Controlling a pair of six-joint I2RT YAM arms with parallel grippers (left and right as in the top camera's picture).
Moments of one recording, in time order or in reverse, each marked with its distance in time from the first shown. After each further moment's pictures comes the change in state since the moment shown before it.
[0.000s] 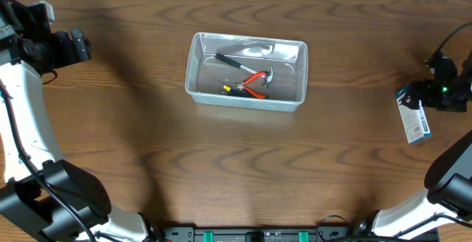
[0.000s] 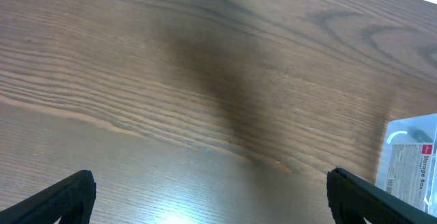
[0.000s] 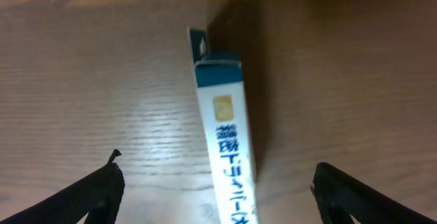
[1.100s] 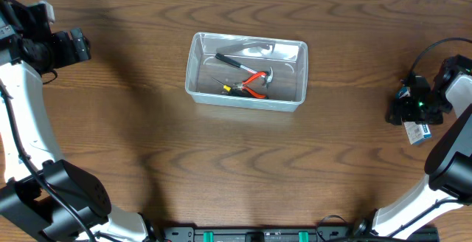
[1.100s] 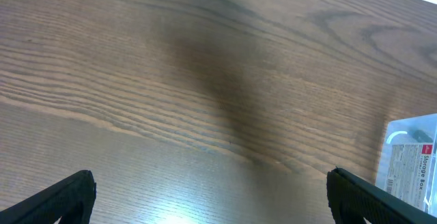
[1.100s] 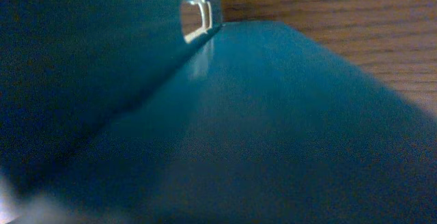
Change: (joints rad) left arm 0.000 0.000 0.000 0.000 0.000 0.000; right arm 0.031 0.109 -0.181 0.176 0.055 -0.031
